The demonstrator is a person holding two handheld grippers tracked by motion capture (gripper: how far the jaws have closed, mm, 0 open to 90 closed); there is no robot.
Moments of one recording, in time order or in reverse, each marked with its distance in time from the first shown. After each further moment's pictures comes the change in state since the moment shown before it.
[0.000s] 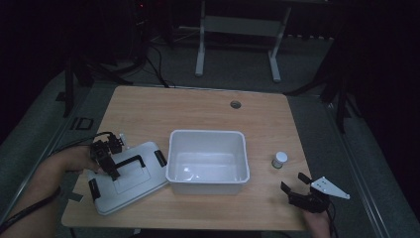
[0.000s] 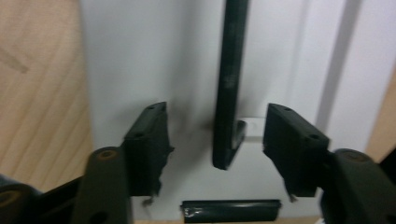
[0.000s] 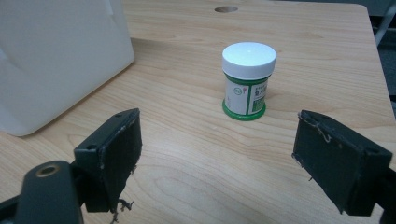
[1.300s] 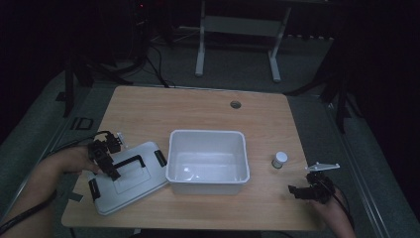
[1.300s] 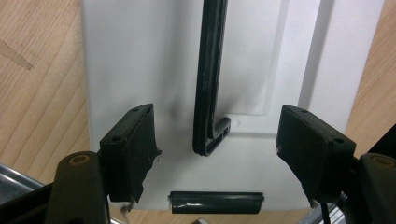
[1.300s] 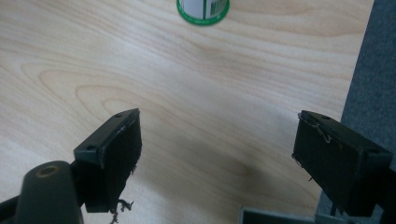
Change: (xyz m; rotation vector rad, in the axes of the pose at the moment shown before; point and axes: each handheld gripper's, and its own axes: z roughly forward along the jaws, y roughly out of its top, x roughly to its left) left arm -0.010 -0.004 -0.013 -0.017 0.002 -0.005; right arm -0.017 0.048 0.010 0.612 -0.108 -0.013
